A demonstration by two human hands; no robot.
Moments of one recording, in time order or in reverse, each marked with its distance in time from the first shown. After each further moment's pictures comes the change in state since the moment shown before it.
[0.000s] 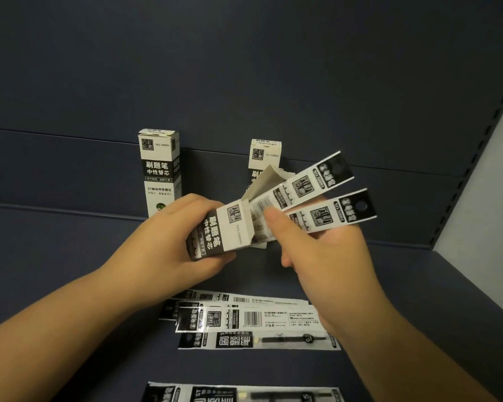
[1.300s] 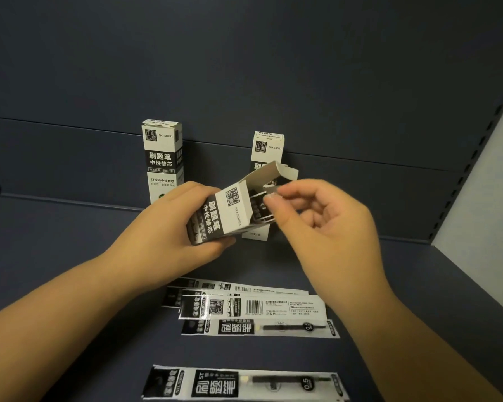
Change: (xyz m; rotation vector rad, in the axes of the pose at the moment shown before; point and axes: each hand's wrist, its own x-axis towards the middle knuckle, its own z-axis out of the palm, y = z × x) left_hand 0.001 -0.001 -0.001 0.007 0.019 -0.033; right_hand 0.003 -0.001 -0.002 -0.238 -0.012 -0.321
